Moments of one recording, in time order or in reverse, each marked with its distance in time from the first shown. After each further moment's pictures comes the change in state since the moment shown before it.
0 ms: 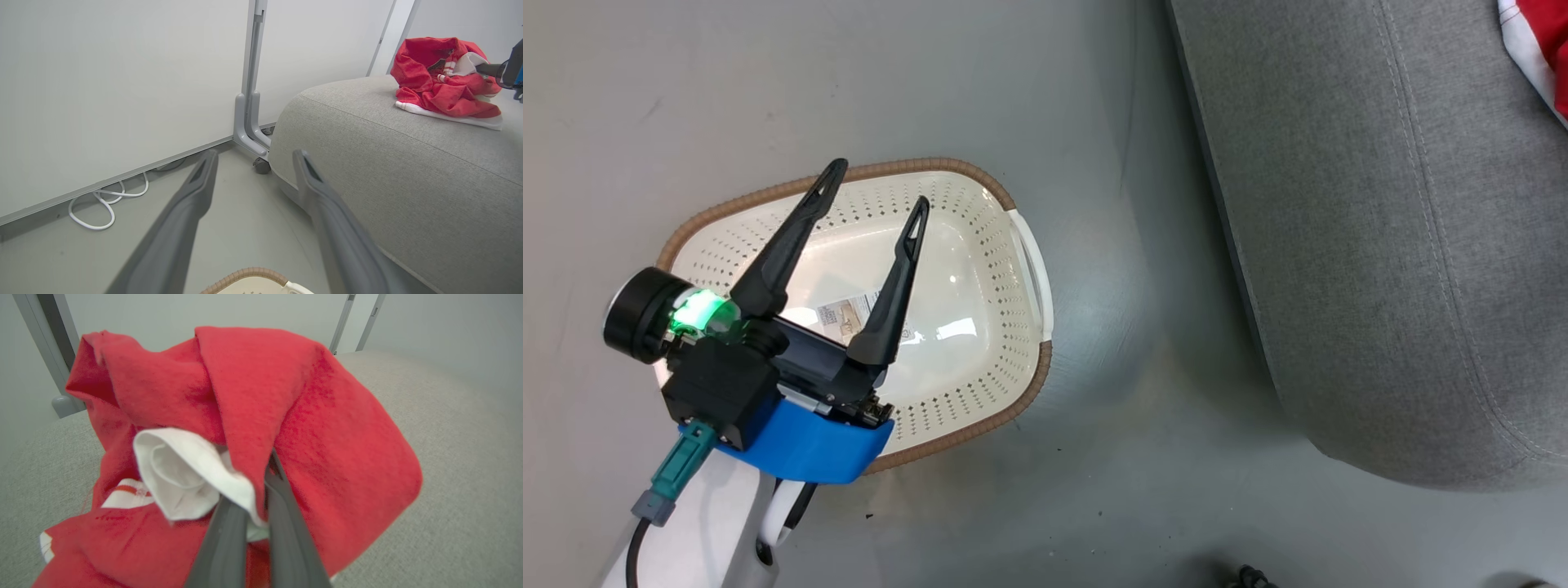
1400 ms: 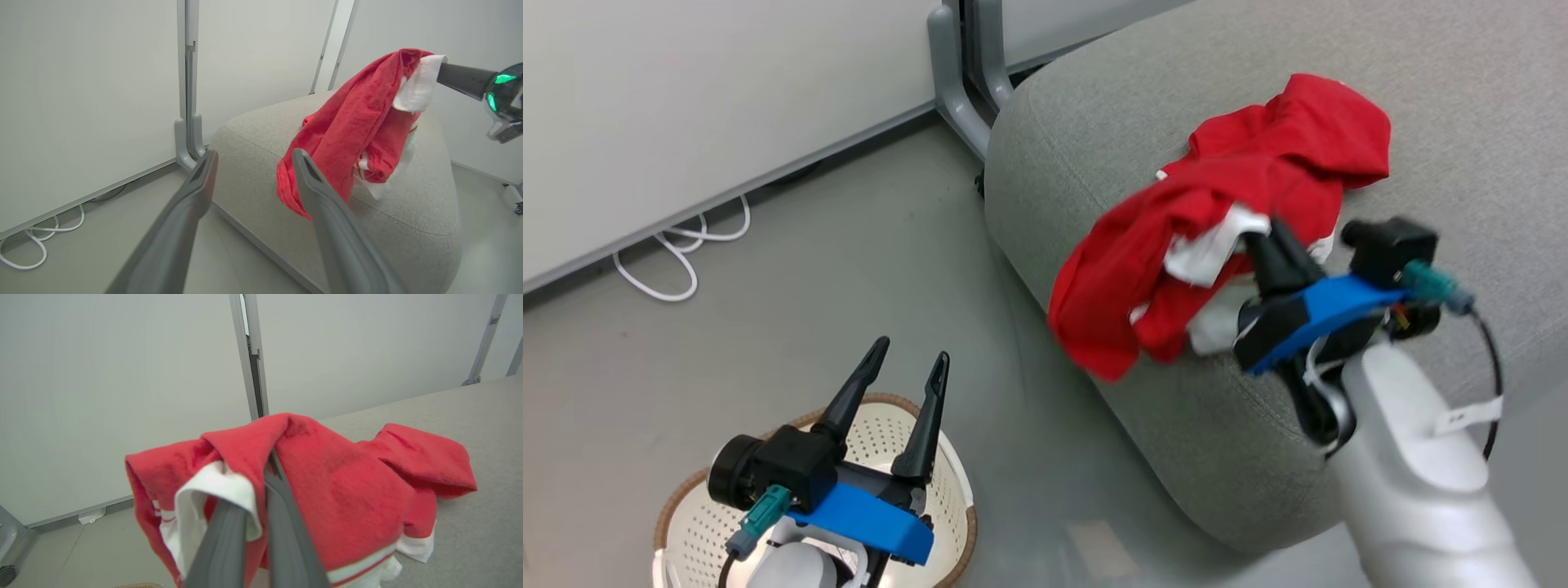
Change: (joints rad) left arm 0.203 -0.165 0.031 0.287 -0.081 -0.028 0.000; right arm 0.357 0.319 0.709 -0.302 0.244 0.000 0.074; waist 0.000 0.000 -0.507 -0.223
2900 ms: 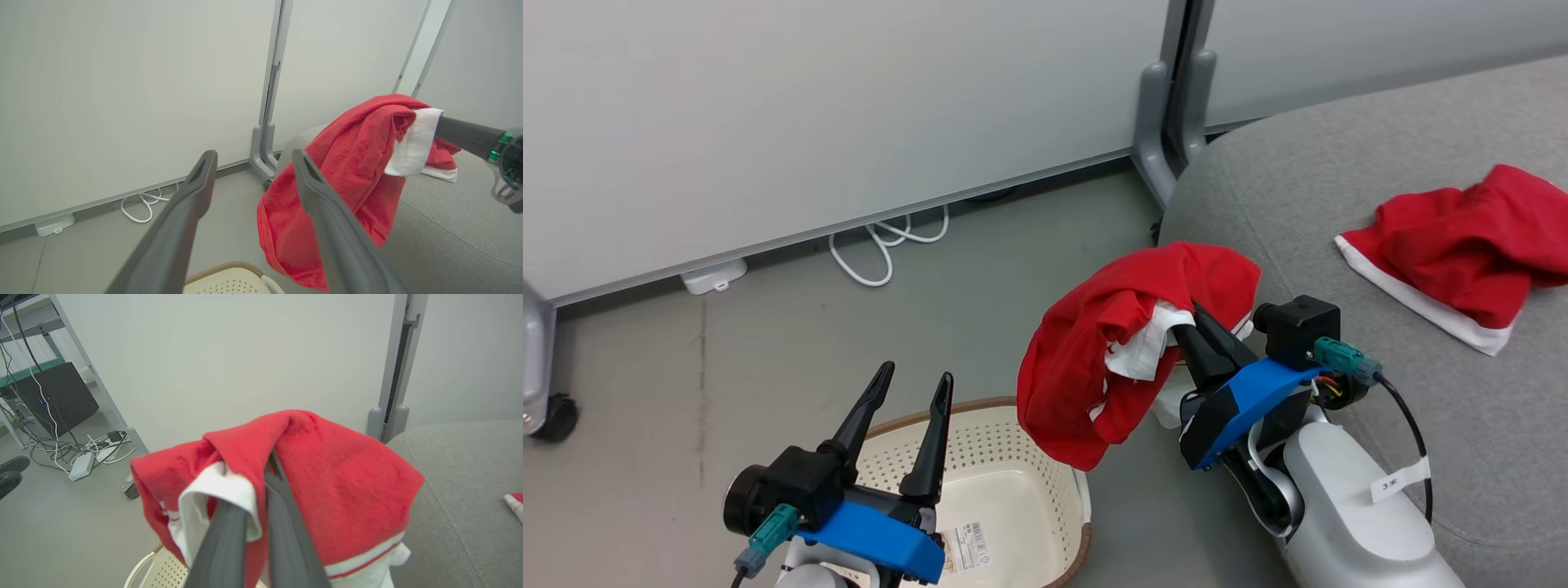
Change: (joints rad) left arm 0.044 -0.049 0.031 0.019 -0.010 0.000 0.000; right arm 0.105 0.000 0.177 -0.020 0.023 0.000 0.020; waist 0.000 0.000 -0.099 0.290
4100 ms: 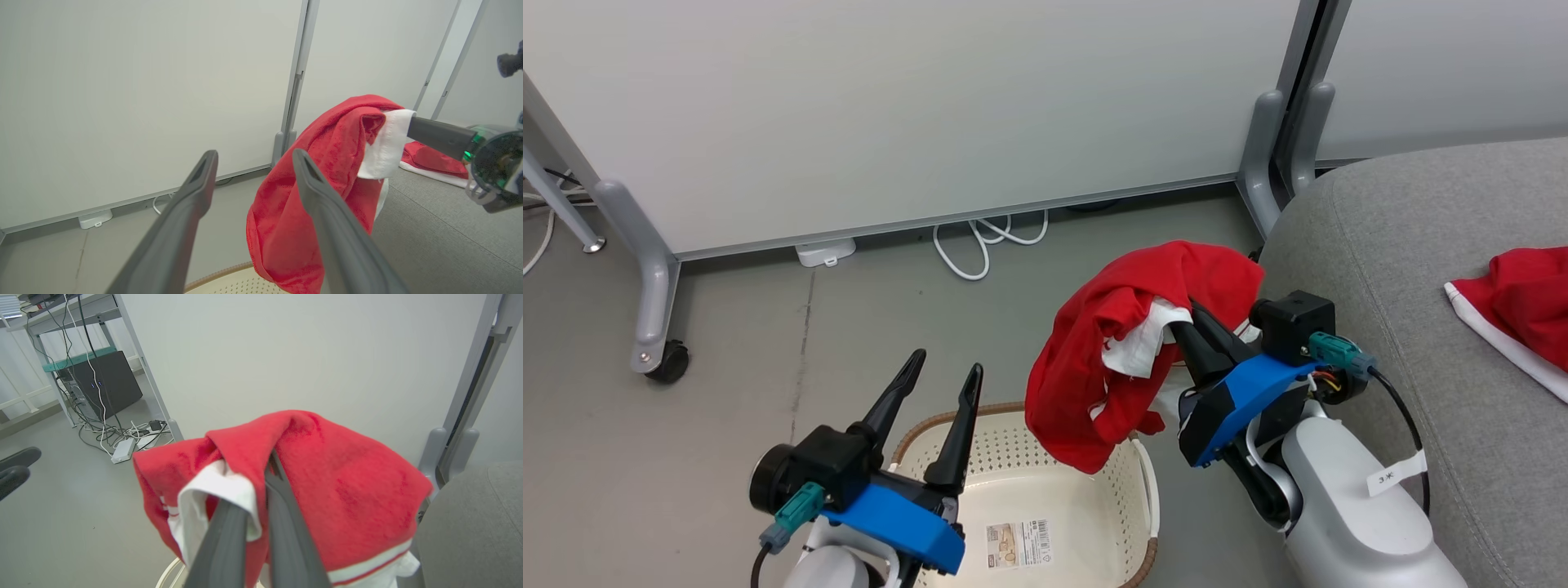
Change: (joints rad) left arm -0.084 0.037 -0.129 0.036 -0.083 0.025 0.000; right arm -0.017 0.000 0.008 0.018 -0.010 0.000 0.003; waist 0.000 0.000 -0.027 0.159
